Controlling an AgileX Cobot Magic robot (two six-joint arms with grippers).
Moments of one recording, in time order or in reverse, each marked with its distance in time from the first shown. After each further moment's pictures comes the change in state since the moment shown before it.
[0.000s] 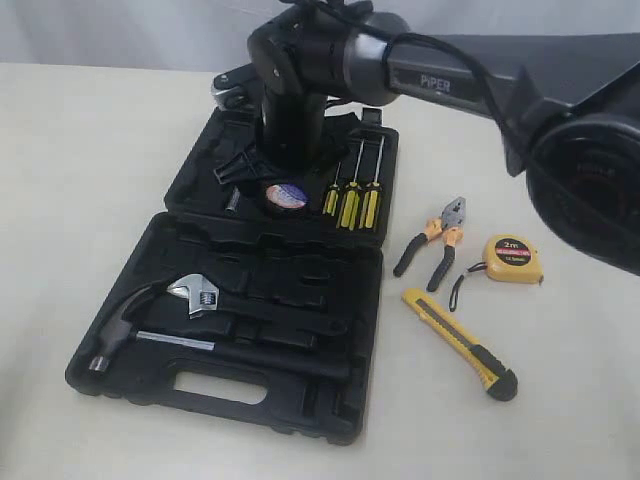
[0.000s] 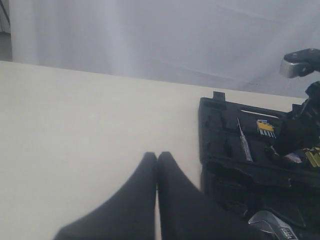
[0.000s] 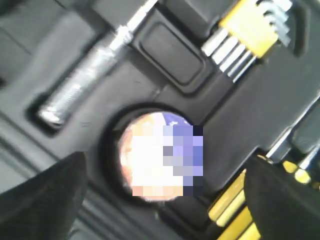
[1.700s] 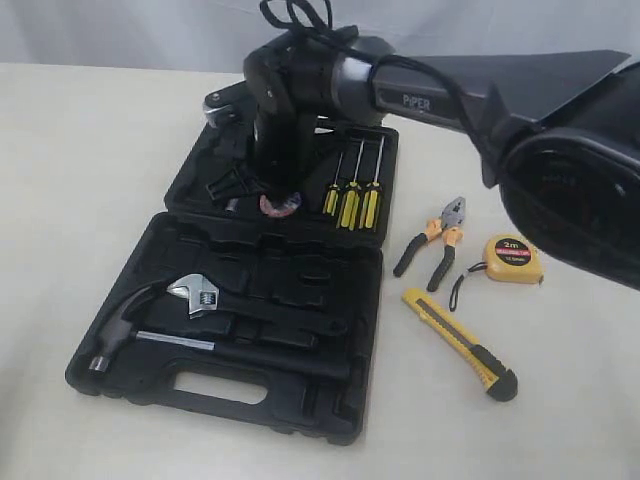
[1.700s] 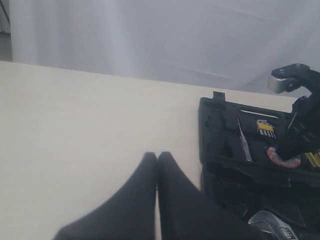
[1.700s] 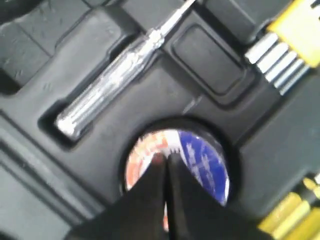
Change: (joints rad) left arm 0.000 0.000 0.000 0.000 0.000 0.000; right arm 0.006 0.048 -0.006 0.050 -0.051 -0.044
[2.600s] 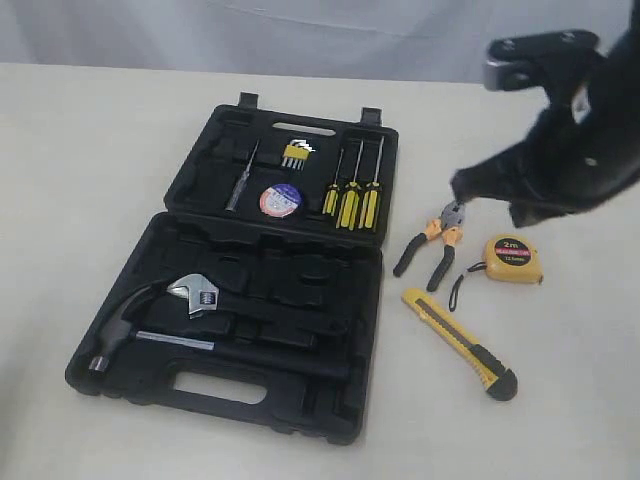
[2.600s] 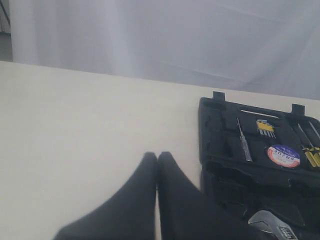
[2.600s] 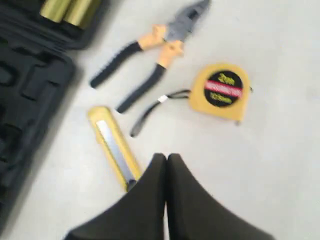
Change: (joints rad) left arm 0.000 0.000 0.000 0.000 0.000 0.000; right arm -0.306 -0.915 0.902 -0.004 0.029 0.071
